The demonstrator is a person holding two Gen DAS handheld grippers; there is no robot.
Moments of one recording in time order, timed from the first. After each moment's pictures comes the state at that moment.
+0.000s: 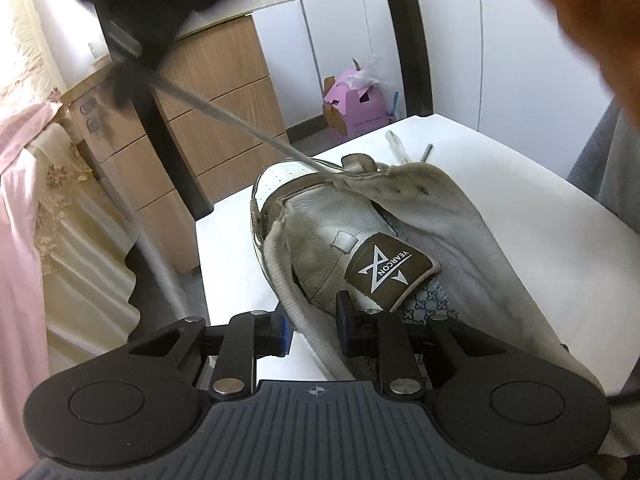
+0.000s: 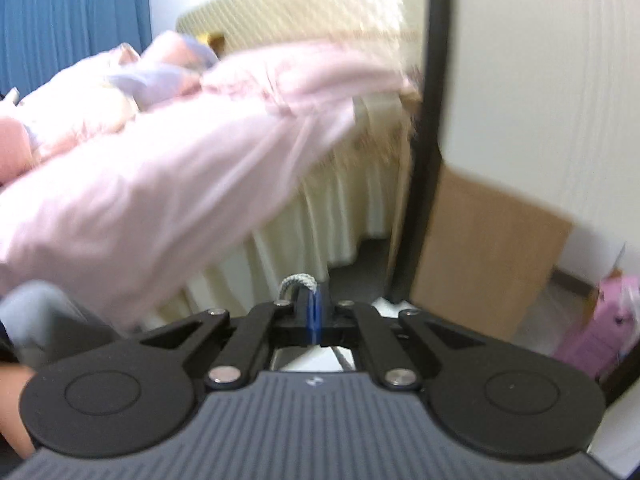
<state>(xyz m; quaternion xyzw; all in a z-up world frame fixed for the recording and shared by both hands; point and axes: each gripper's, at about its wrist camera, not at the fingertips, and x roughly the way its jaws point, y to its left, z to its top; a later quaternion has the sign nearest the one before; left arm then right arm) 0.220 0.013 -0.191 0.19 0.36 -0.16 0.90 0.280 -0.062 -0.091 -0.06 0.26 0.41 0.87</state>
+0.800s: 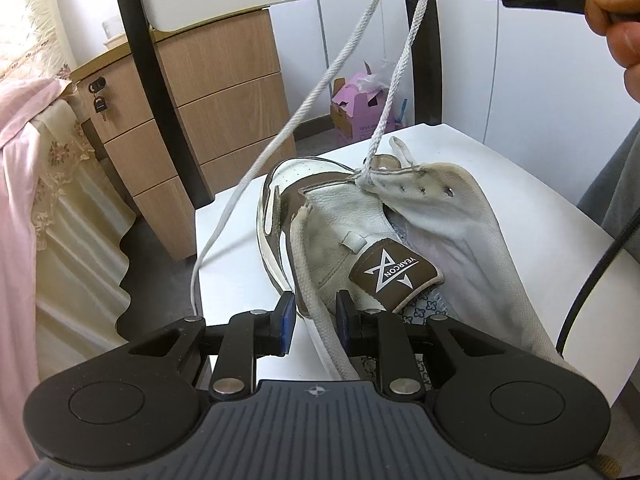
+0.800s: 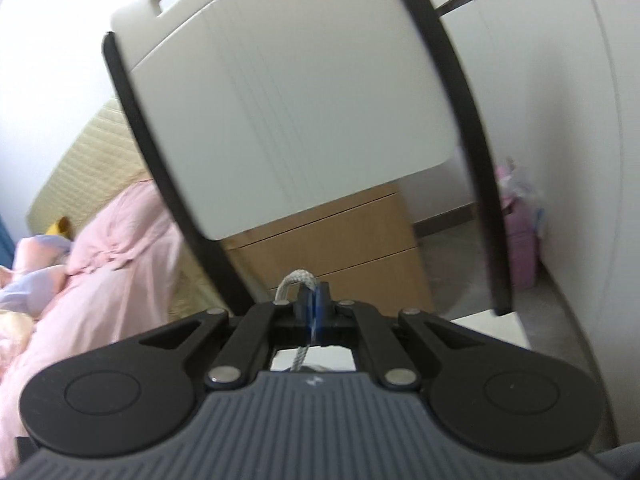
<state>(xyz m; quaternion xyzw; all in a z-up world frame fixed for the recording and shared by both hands) 0.229 0.088 -0.184 0.15 0.37 -0.16 0.90 0.285 -0.209 -0.107 0.21 0.24 0.15 0.94</state>
